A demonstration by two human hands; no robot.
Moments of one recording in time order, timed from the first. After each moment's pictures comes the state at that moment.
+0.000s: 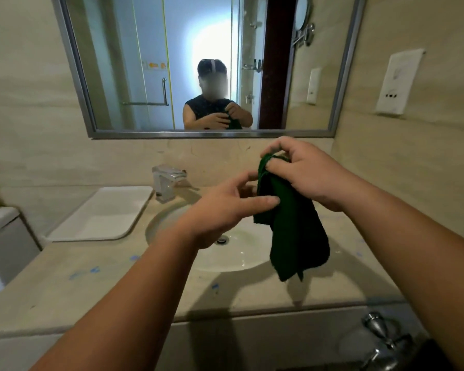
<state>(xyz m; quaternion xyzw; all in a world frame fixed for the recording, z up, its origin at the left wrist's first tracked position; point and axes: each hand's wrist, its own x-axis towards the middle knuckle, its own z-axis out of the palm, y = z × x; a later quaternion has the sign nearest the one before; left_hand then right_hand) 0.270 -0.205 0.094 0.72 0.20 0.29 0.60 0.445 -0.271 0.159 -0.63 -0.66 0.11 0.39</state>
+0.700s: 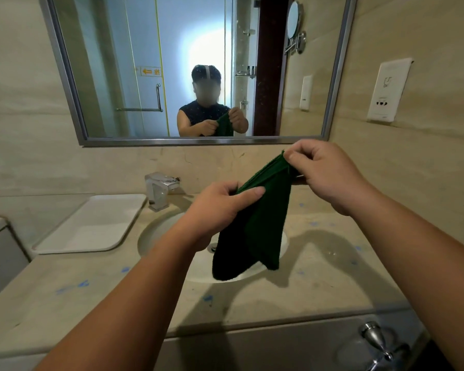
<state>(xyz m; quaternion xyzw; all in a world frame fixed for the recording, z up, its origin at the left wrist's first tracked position) 0.279 -0.188 0.098 0.71 0.29 0.33 0.55 0.486 -0.262 0.154 -0.60 -0.60 0.10 0.52</state>
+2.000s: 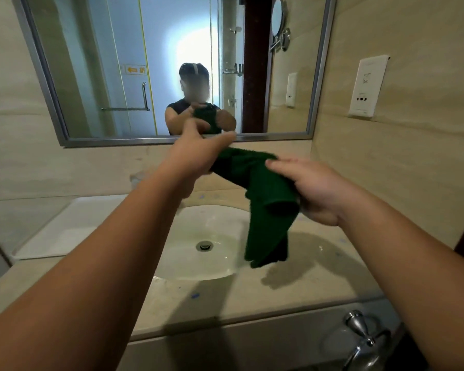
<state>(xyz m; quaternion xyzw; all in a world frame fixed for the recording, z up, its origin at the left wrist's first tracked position) 0.293 -0.171 0.171 0.69 0.37 0.43 0.46 0.477 -0.290 0.146 -0.54 -0.50 0.41 0.54</state>
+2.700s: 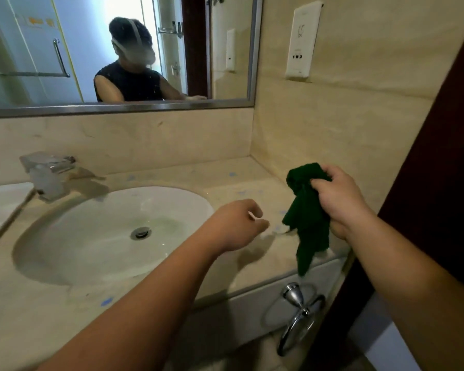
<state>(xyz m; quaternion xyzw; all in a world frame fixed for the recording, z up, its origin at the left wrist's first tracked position) 0.466 -0.229 0.012 0.88 0.32 0.11 0.33 0.649 -0.339 0.039 -0.71 -0.28 0.16 0.62</state>
